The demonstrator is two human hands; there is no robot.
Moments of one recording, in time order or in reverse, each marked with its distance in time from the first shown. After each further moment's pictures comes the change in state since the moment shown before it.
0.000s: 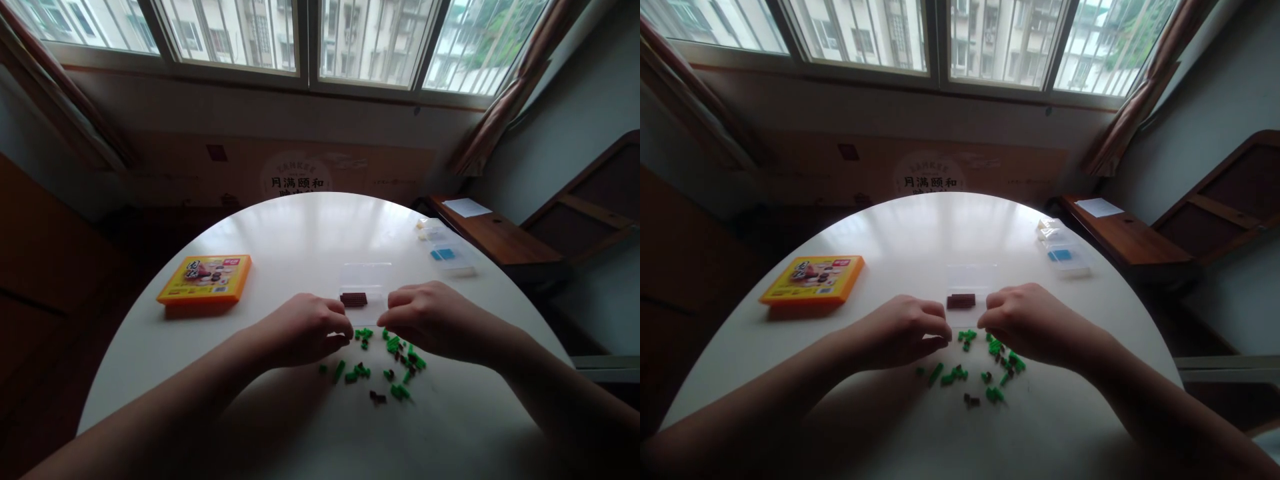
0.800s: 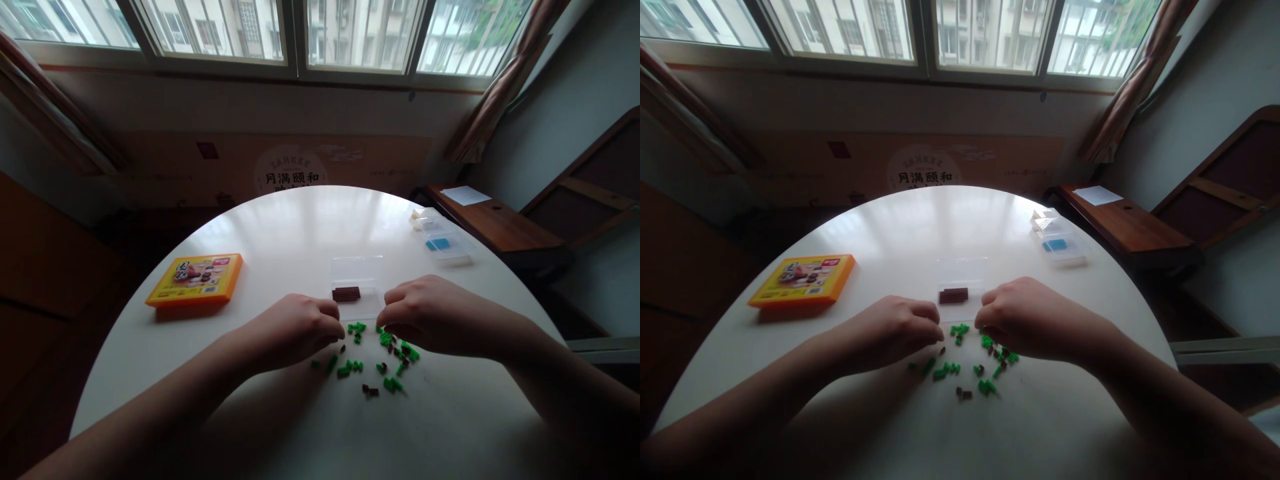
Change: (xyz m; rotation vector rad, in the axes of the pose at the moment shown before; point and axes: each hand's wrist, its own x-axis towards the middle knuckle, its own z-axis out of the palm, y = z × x) left_hand 0.003 0.005 -0.001 0.066 -0.075 0.032; right_hand -0.006 0.000 -0.011 0.035 -0.146 0.008
